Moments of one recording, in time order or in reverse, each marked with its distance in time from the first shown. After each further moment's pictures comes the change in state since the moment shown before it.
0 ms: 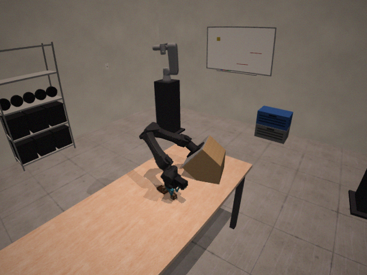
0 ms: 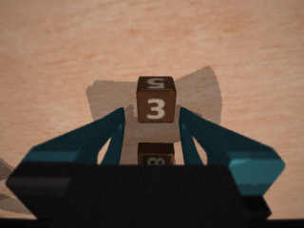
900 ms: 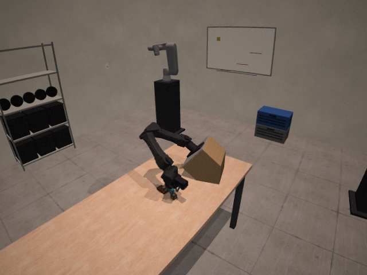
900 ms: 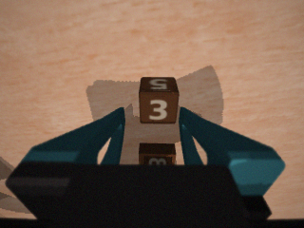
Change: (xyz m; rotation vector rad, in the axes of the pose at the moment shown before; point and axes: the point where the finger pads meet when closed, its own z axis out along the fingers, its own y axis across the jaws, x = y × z) arm 0.000 0.002 0.001 -0.005 0.002 -0.006
